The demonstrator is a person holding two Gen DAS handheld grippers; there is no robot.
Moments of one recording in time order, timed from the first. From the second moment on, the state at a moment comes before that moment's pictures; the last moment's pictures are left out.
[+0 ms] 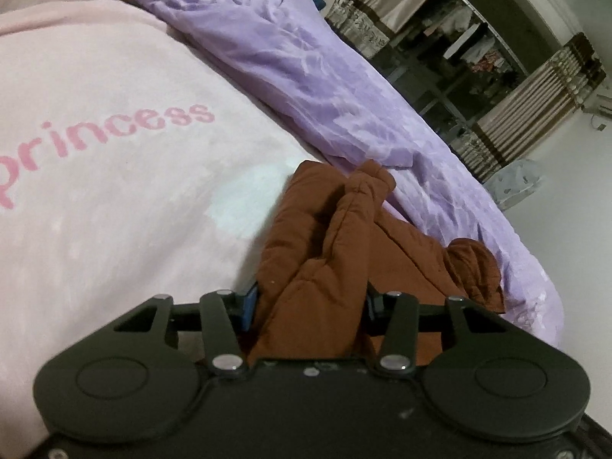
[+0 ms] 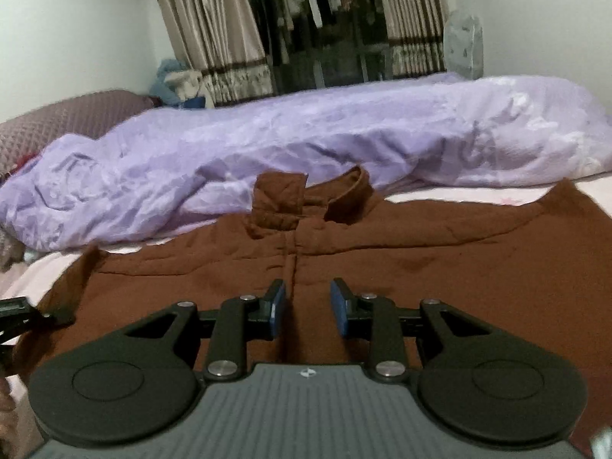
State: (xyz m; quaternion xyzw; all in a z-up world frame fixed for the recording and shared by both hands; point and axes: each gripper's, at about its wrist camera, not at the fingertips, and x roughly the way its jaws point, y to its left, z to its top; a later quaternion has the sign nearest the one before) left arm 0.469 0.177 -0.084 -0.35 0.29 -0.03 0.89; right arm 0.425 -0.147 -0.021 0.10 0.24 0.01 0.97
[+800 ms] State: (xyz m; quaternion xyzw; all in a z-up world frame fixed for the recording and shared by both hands) left arm 0.472 0.181 -0.096 -0.36 0.29 -0.04 0.89; right arm 0.366 -0.159 -0.019 0.09 0.23 0.01 0.97
